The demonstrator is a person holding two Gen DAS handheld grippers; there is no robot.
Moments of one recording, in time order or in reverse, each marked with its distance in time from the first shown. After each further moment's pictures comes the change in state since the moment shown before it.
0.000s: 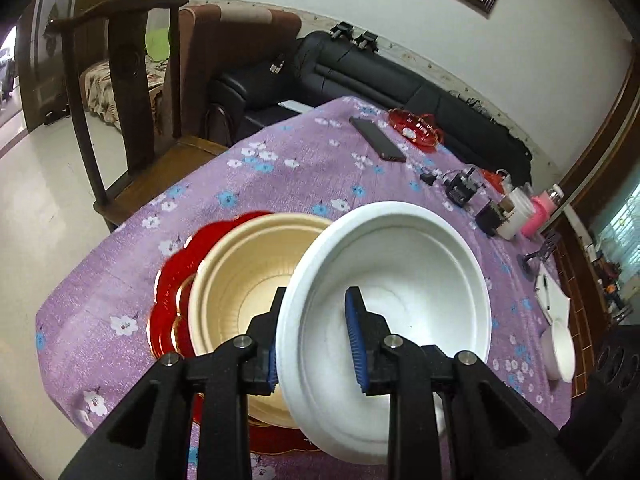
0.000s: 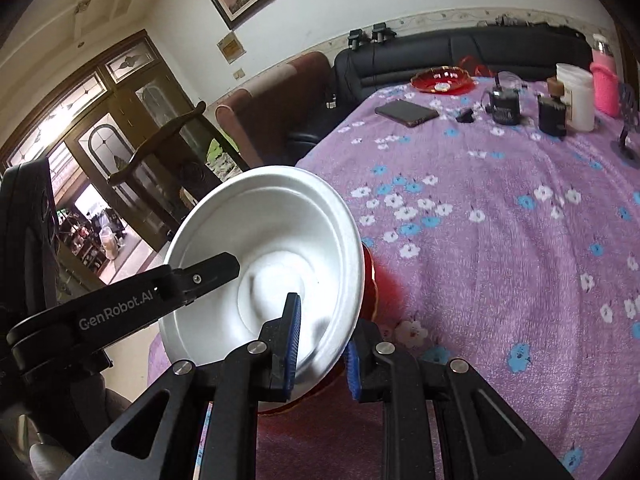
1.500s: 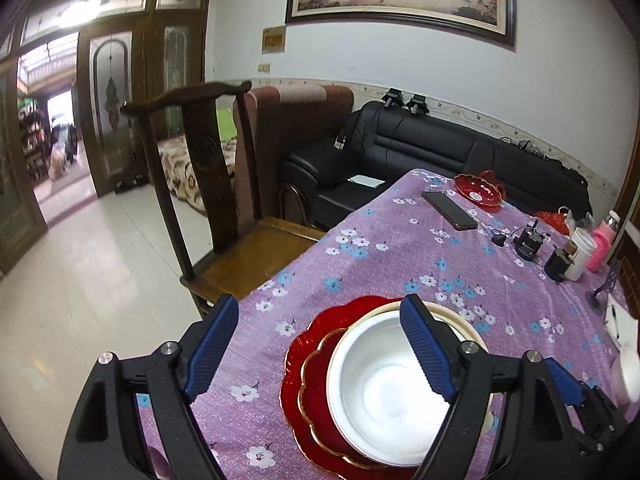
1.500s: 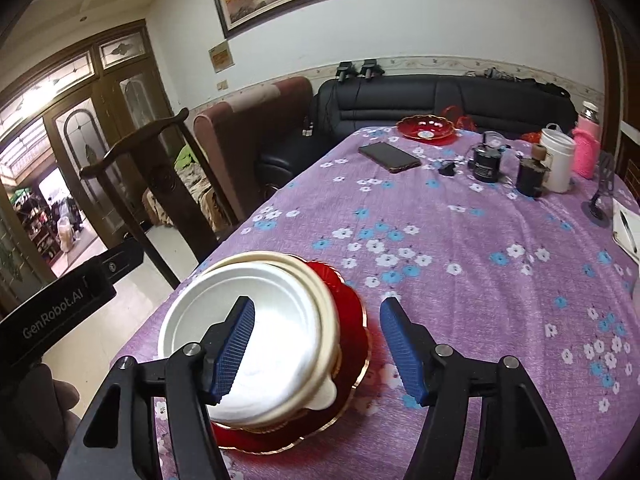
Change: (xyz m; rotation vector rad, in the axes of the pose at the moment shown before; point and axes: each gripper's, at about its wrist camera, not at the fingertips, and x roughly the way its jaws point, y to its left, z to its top) left arm -0.042 0.019 0.011 0.081 -0.282 0.306; right arm 0.000 0.025 0.011 -0.075 -0.092 -0.183
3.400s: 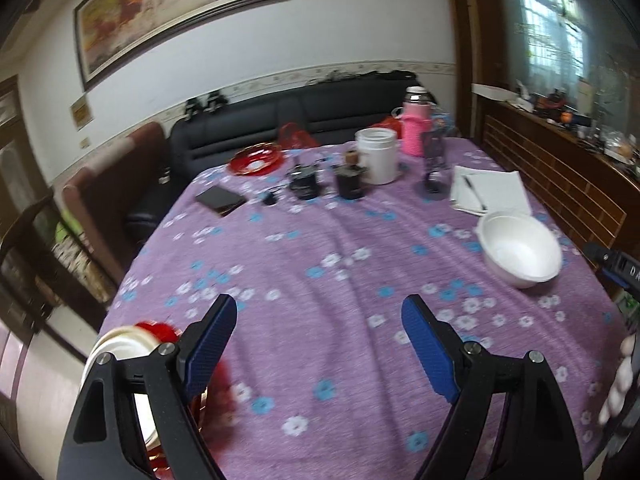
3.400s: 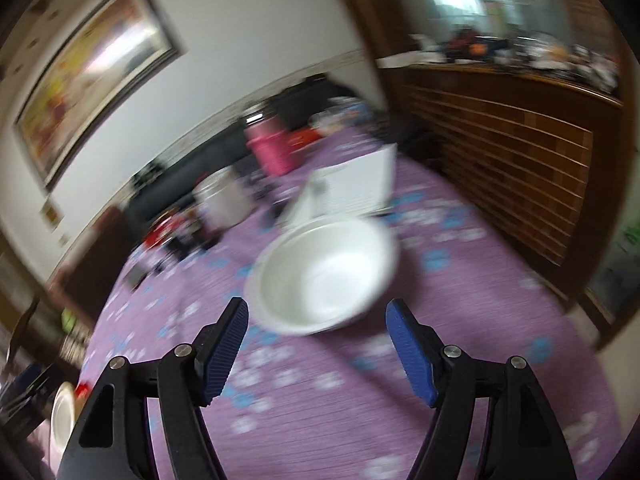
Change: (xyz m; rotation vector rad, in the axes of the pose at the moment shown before) left arm -0.079 -0.272 -0.062 0.569 0.046 -0.419; right arm -0.222 -0.375 -0.076 0.618 -0.232 -0.480
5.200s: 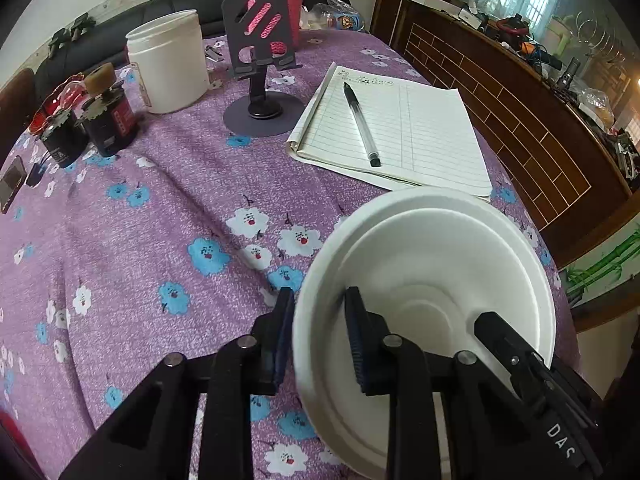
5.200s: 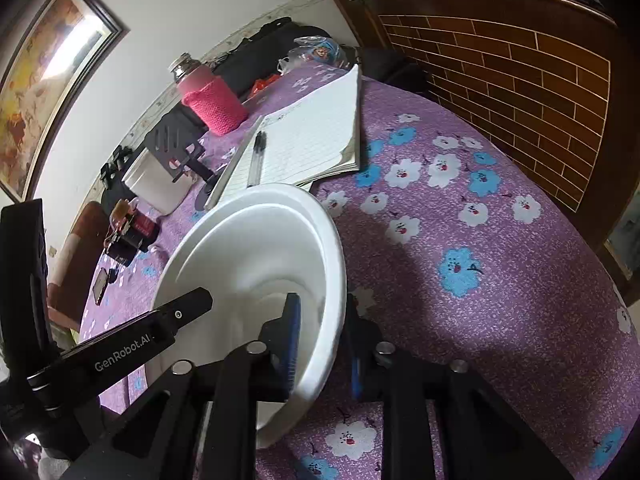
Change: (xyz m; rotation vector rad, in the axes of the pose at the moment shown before) left arm 0.229 -0.190 0.062 0.034 0.380 -0.348; right arm 0.150 -0.019 0.013 0.070 0.218 0.040
